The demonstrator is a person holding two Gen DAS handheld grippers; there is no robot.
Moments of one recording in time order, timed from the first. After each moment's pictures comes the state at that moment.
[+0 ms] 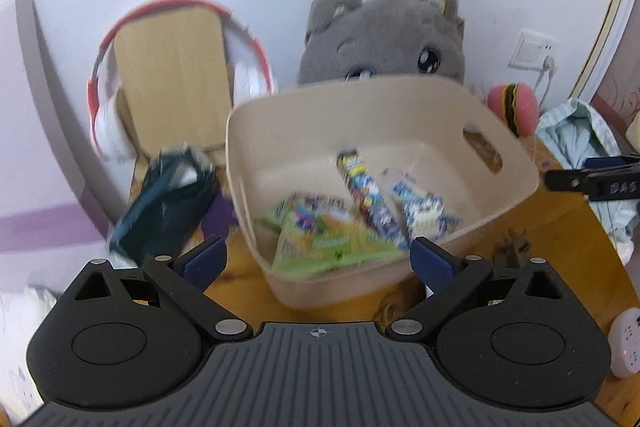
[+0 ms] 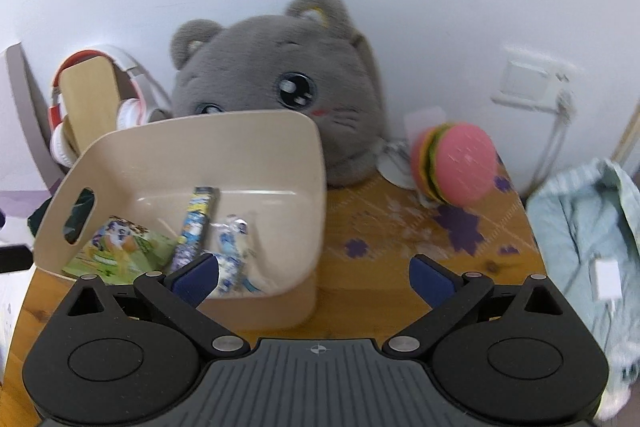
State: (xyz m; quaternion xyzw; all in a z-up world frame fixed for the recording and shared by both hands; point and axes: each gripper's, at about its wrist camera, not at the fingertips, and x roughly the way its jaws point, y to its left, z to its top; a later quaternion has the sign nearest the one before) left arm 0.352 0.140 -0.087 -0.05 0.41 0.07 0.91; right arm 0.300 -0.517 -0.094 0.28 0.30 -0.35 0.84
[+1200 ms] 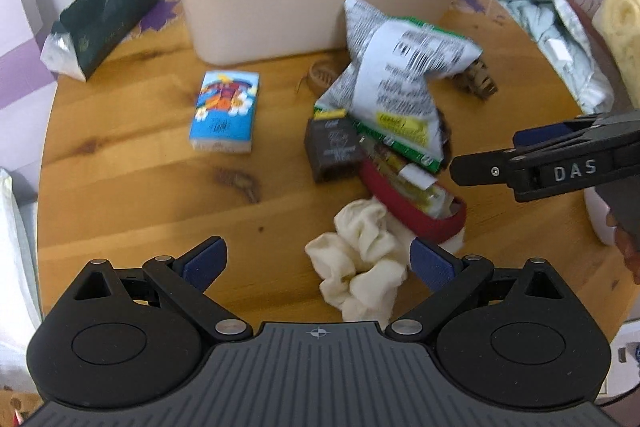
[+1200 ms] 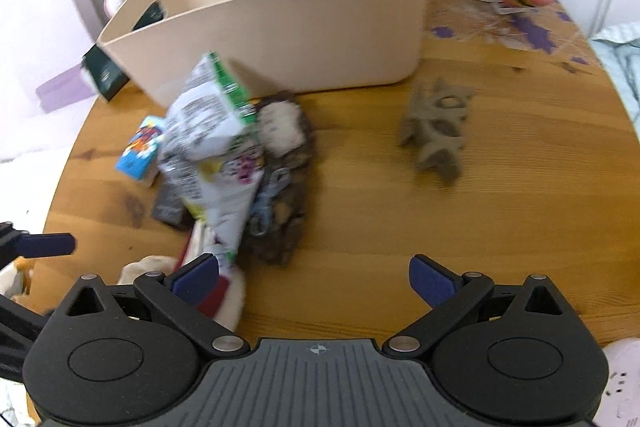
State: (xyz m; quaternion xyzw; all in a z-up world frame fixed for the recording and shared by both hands) left arm 0.238 0.074 -0.186 -0.08 0.53 0.02 0.84; right arm 0.300 -0.385 -0.165 0.36 0.41 -0.24 0.81
